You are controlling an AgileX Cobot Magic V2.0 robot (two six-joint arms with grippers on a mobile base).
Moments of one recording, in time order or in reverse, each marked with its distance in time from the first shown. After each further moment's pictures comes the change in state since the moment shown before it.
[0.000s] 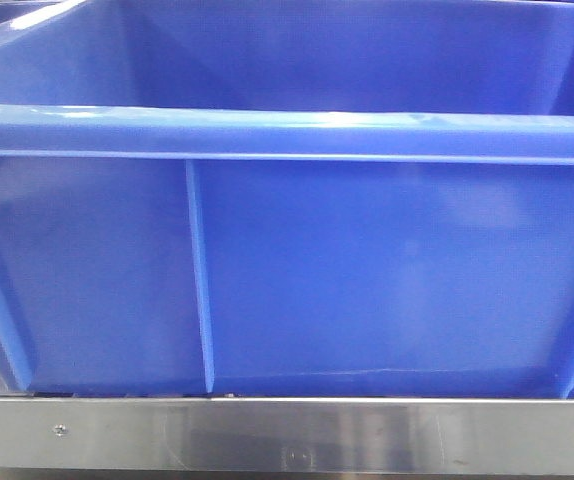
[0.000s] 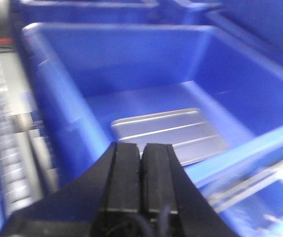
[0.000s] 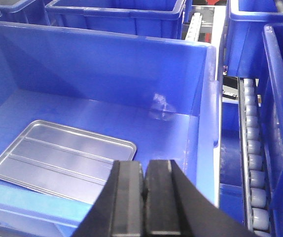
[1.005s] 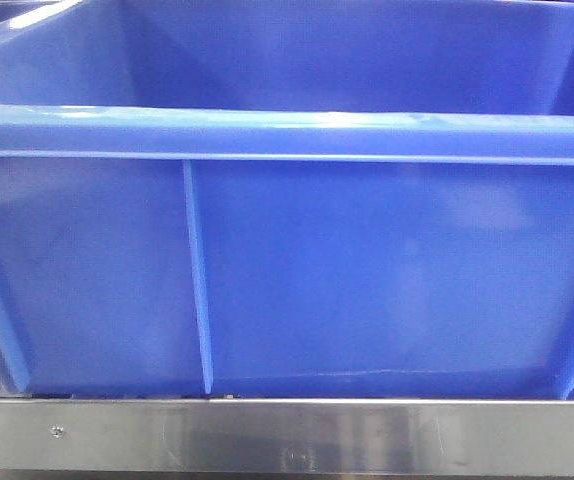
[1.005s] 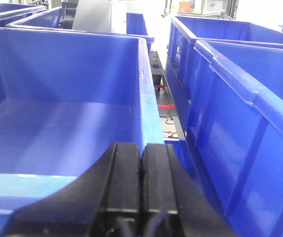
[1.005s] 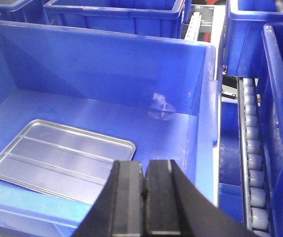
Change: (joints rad) left arm 0.539 -0.281 0.550 -0.141 -0.533 0.190; right arm 0.000 0.000 0.000 -0.002 -0.001 -0.002
